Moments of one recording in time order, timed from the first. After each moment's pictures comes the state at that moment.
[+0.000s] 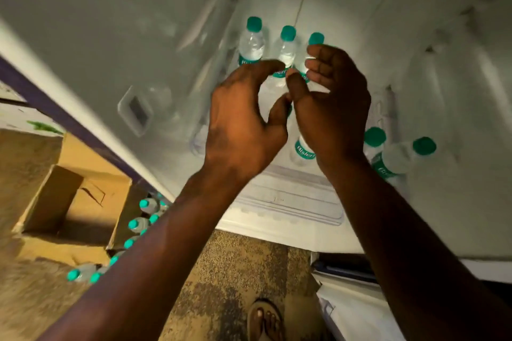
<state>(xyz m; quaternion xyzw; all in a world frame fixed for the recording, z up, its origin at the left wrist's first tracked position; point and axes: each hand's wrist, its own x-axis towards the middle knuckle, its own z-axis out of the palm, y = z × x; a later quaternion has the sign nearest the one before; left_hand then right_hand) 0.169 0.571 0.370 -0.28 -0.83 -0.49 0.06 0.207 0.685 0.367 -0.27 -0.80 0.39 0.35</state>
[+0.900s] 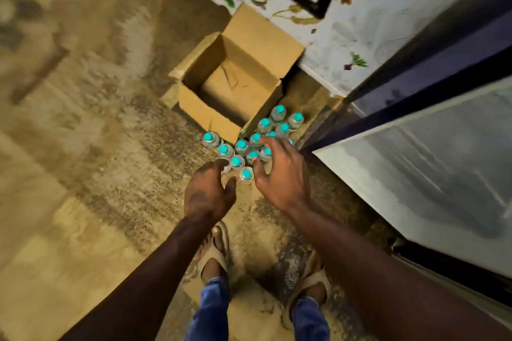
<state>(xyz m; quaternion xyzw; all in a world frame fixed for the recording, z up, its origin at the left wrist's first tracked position) 0.296 0.139 0.124 0.13 -0.94 -0.26 -0.20 0.265 0.297 0.152 -0.01 -0.94 0.31 -0.10</state>
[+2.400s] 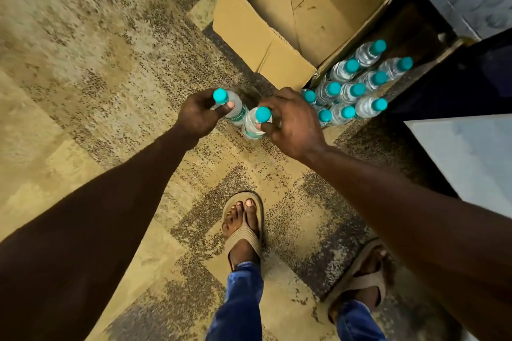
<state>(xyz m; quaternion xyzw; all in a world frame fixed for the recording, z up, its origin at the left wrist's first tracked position) 0.248 -0.043 -0.133 0.29 -0.73 -0.58 -0.19 0.225 0.176 -0.066 0.17 -0.92 0.30 -0.20</state>
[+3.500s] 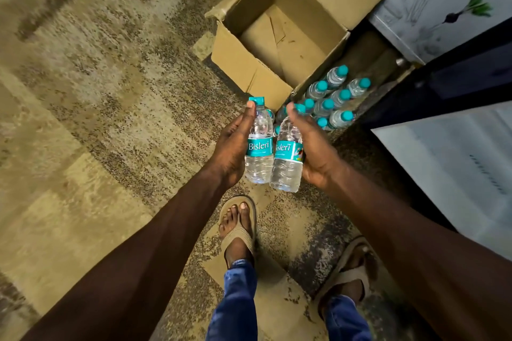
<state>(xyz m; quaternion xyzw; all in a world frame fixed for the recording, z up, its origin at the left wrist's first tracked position) 0.283 0.069 0.031 0.35 -0.48 -0.78 -0.21 0.260 0.218 0.036 -0.29 -0.46 0.75 -0.36</state>
